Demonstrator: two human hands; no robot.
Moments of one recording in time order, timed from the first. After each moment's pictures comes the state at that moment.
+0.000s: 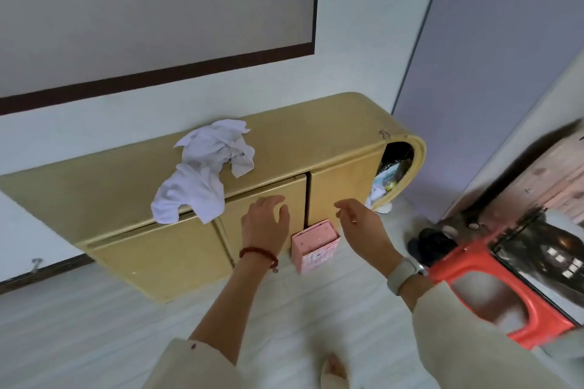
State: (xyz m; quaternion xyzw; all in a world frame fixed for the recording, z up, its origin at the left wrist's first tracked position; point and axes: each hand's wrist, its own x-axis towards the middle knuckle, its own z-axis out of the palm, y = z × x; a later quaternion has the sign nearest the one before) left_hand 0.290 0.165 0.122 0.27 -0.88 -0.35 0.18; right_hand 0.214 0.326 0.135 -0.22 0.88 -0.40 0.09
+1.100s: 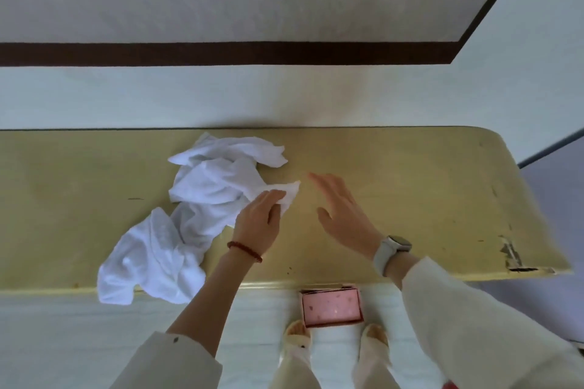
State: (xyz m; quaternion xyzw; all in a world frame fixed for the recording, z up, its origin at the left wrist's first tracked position) left_hand -0.018 -0.088 0.038 0.37 -0.85 -0.34 0.19; right_hand -0.160 0.013 0.054 -0.50 0.79 -0.26 0.24
